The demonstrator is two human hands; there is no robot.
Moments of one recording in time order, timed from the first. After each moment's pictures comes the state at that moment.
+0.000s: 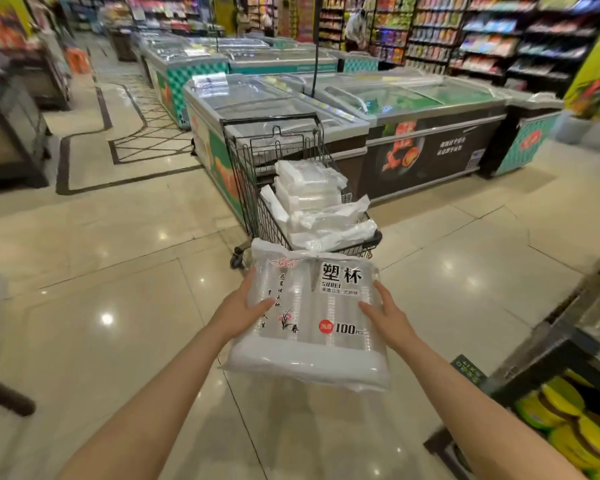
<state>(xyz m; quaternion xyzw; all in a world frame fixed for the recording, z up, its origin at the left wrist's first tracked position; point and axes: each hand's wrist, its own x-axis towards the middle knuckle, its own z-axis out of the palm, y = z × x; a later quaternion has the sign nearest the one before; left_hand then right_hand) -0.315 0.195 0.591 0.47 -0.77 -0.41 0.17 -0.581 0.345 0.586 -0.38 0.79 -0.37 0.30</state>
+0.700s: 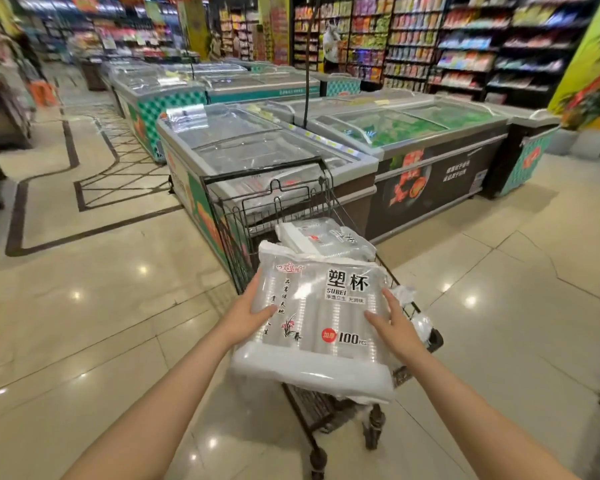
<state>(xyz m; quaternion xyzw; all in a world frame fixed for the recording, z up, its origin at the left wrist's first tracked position) -0.443 -0.205 0.608 0.37 -0.80 -0.43 0.20 -0.686 -0.023 0.598 -0.37 0.78 -0.43 0.26</state>
